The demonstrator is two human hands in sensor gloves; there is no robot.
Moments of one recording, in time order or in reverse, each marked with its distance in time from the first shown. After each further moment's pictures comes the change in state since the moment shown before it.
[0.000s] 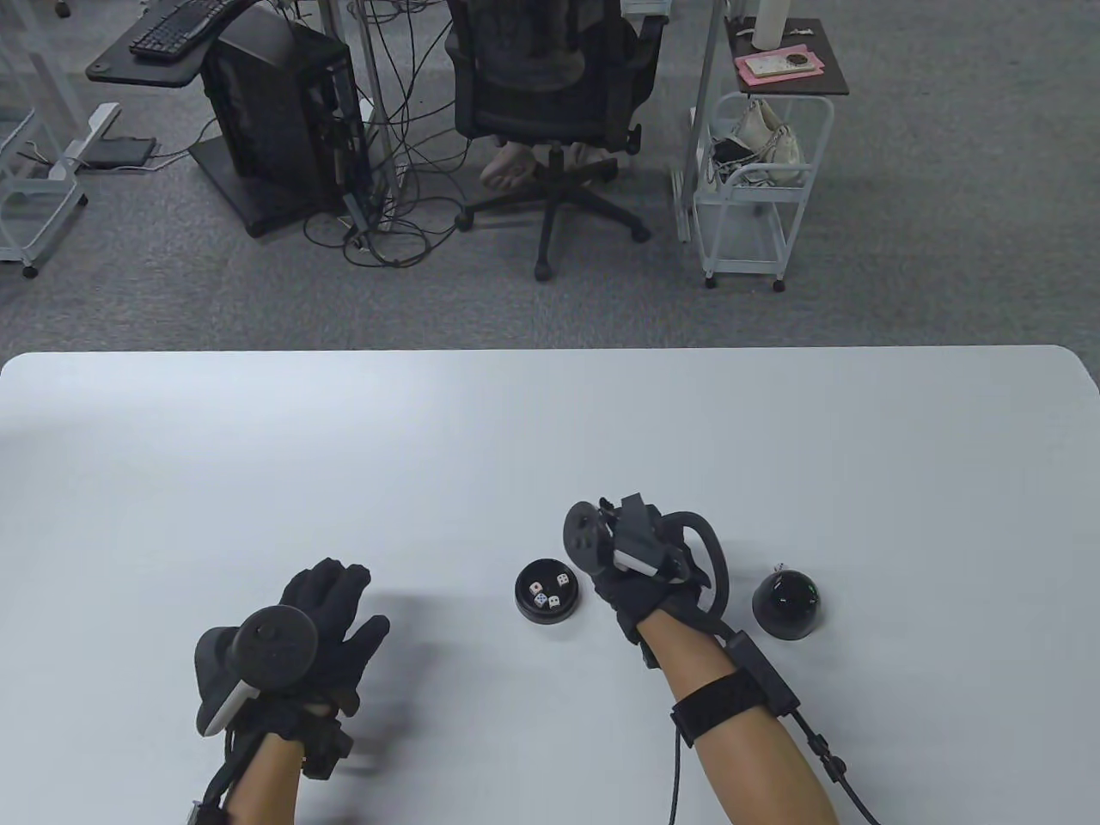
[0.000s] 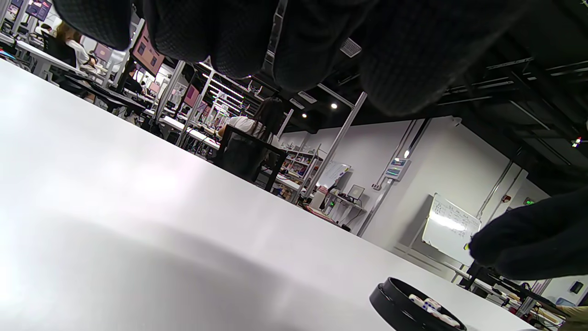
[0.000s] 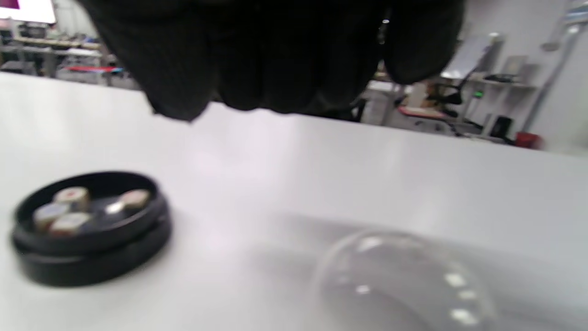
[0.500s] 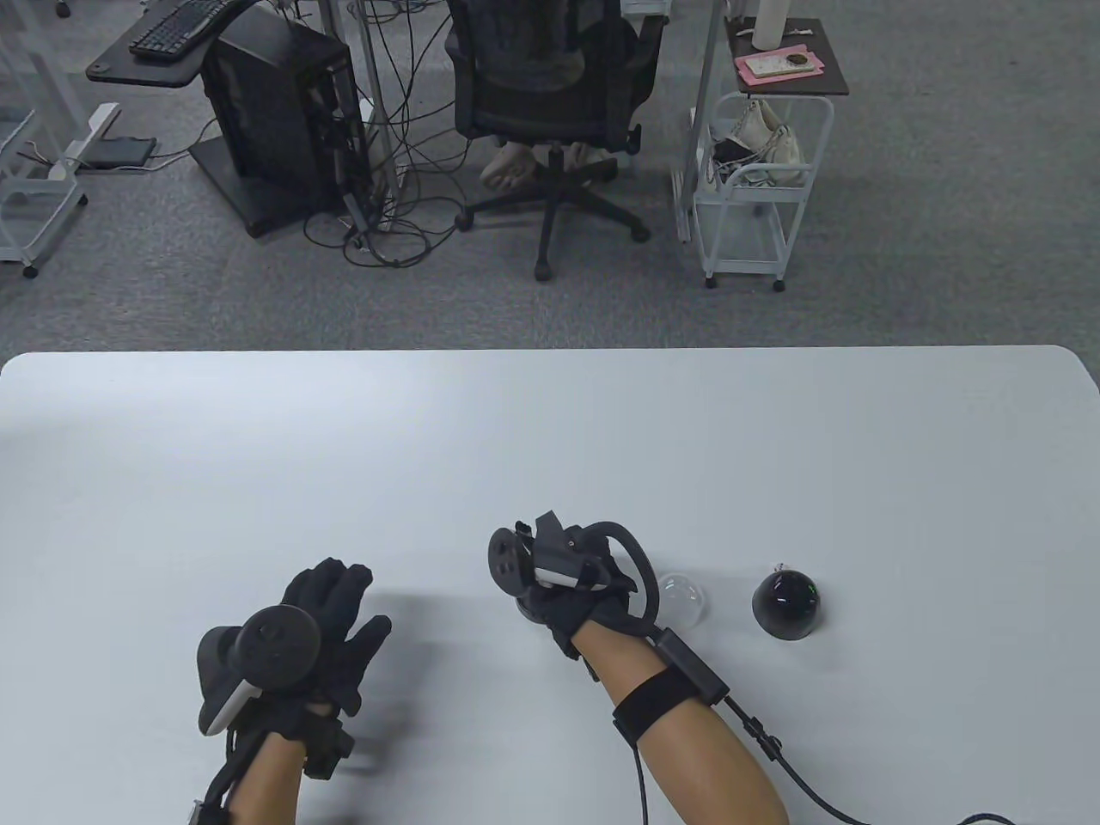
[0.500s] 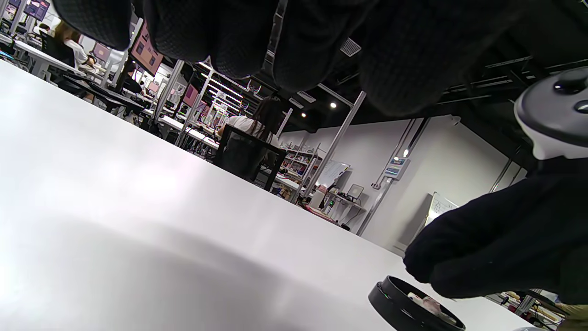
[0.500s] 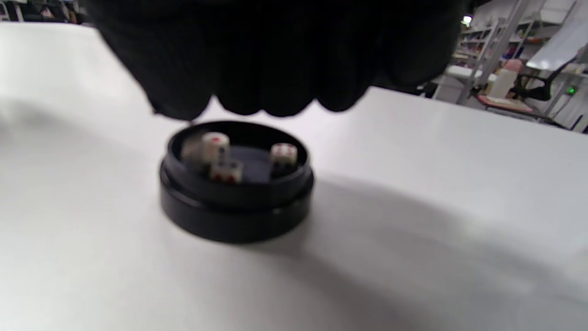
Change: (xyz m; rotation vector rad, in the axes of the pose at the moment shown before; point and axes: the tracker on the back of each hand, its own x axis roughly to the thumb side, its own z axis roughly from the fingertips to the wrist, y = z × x) left_hand 0.001 -0.001 -0.001 -0.002 -0.003 -0.001; right_hand 0.085 0.026 -0.017 0.090 -0.195 0.088
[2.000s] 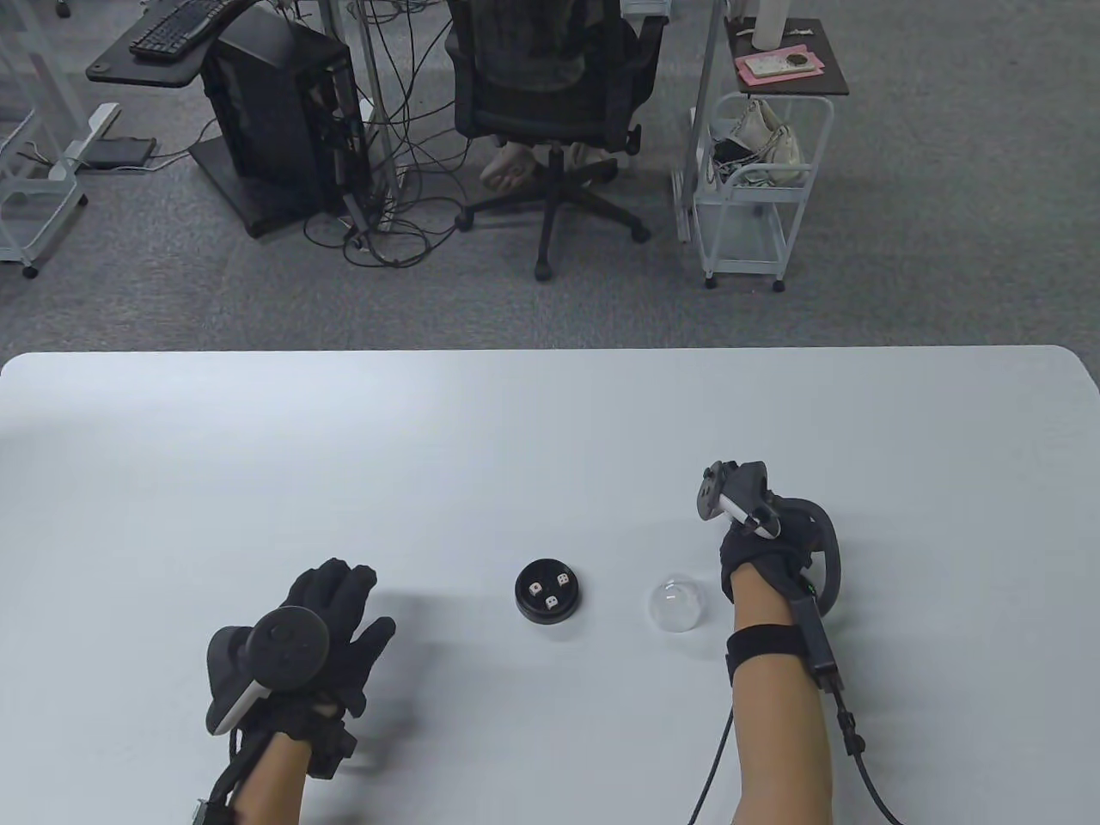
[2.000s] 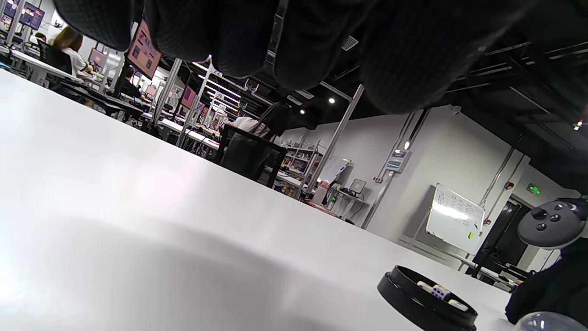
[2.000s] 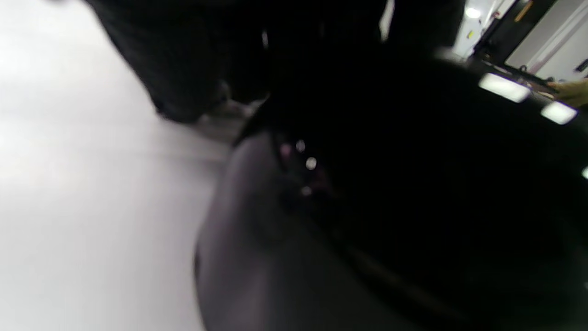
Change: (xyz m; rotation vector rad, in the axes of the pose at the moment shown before) left_hand 0.003 -0.005 -0.002 -0.008 -0.002 -0.046; right_hand -0.214 0.054 0.007 0.250 0.697 -0.050
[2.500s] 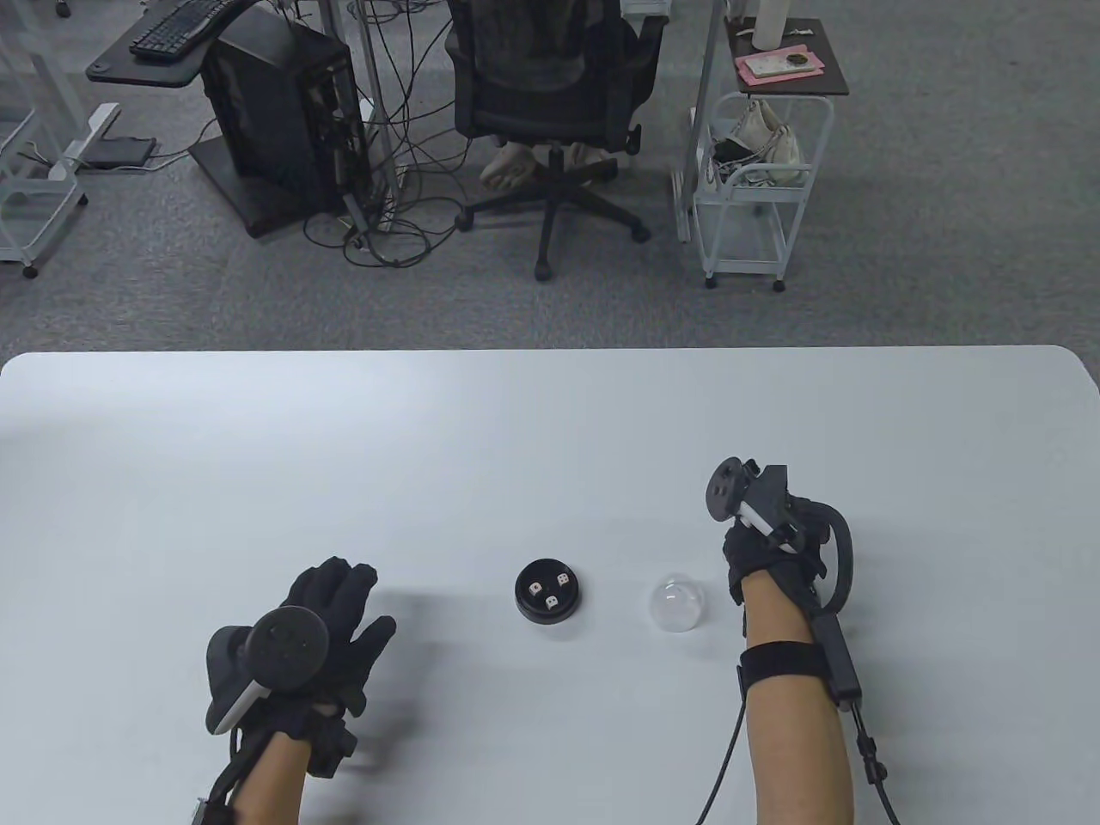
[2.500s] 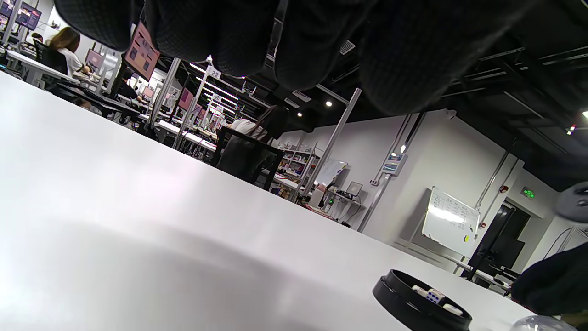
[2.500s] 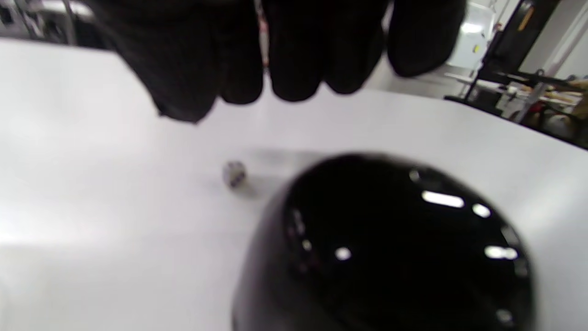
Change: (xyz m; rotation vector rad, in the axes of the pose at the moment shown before) left_hand 0.000 0.000 0.000 0.011 -0.012 0.009; right_hand -0.014 -0.017 0.023 -0.106 -0.048 -0.113
